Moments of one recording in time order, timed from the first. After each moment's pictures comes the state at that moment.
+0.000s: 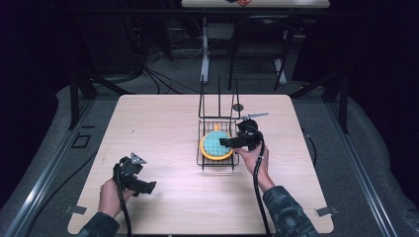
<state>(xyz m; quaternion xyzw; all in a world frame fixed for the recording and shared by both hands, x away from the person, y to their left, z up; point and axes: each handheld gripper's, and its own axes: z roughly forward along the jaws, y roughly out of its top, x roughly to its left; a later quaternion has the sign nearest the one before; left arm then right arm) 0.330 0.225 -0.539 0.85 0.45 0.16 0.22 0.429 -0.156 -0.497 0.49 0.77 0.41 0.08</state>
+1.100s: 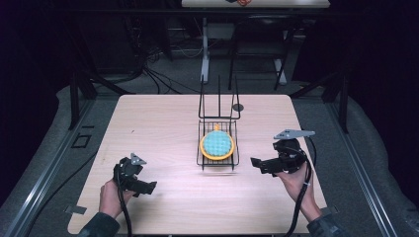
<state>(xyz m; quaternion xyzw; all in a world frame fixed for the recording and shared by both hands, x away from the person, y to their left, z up) 0.328 0.224 -0.540 0.85 0.45 0.16 0.23 0.324 -0.237 -0.445 0.45 0.79 0.40 0.15</state>
